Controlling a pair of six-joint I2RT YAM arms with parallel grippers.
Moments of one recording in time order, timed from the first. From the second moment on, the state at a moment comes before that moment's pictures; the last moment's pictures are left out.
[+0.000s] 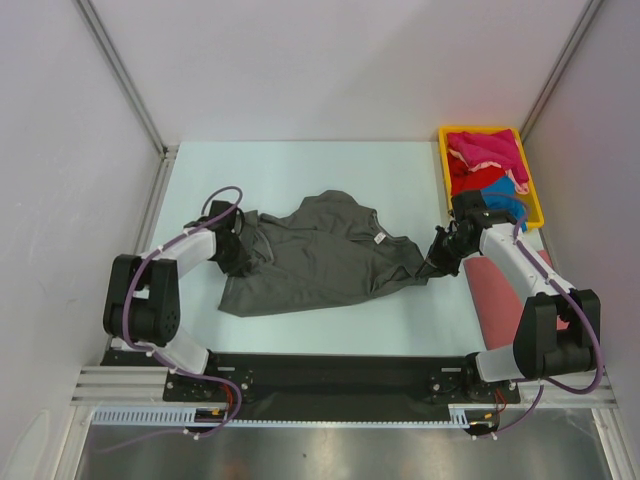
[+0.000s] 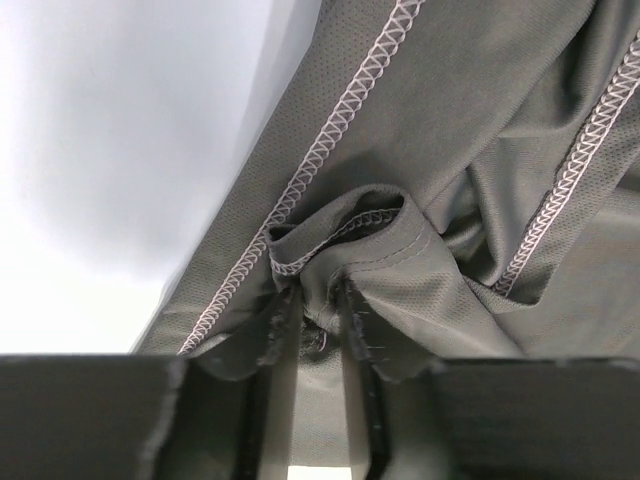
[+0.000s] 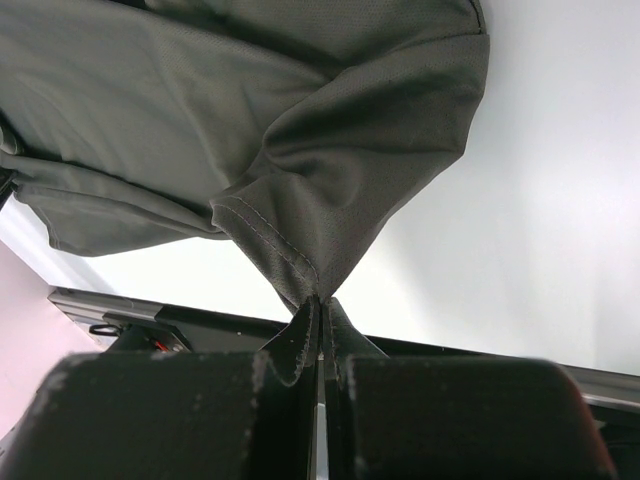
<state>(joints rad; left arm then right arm) -0.13 1.60 0.90 -0.54 -0.05 -0.64 0.13 1.40 1.03 -0.91 -0.36 0.59</state>
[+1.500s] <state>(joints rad) -0.16 1.47 0.84 -0.54 -0.10 -0.65 0.12 1.40 1.03 -0.91 -0.37 0.57</state>
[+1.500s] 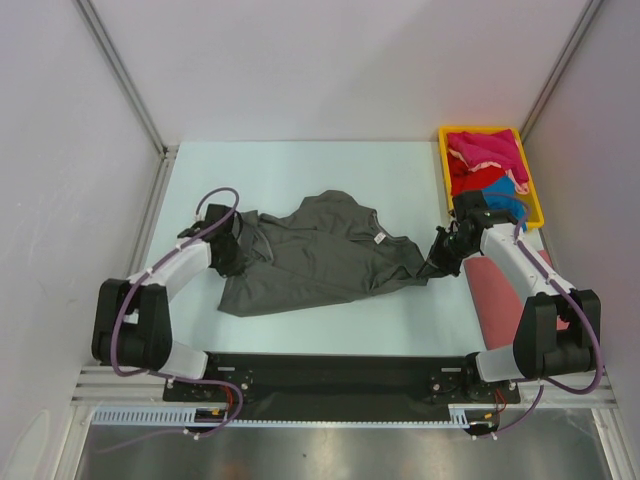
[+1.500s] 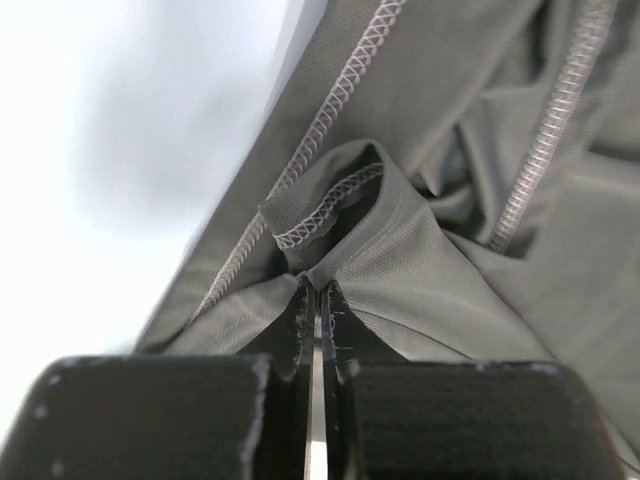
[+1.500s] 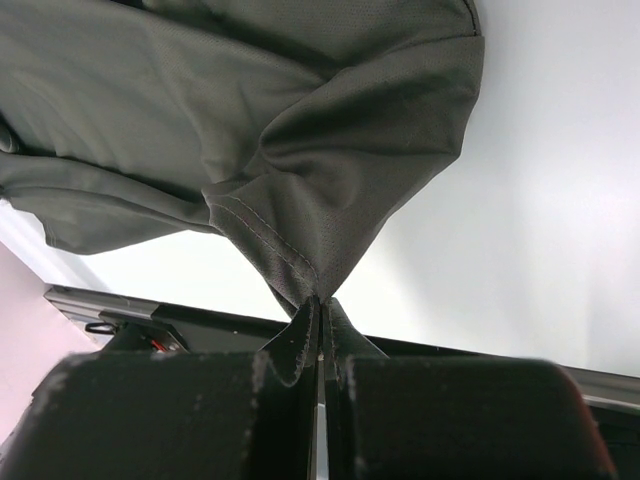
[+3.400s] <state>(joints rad) -0.12 1.12 1.51 -0.71 0.13 -0.49 0.02 1.46 2.13 -0.84 -0.30 0.63</state>
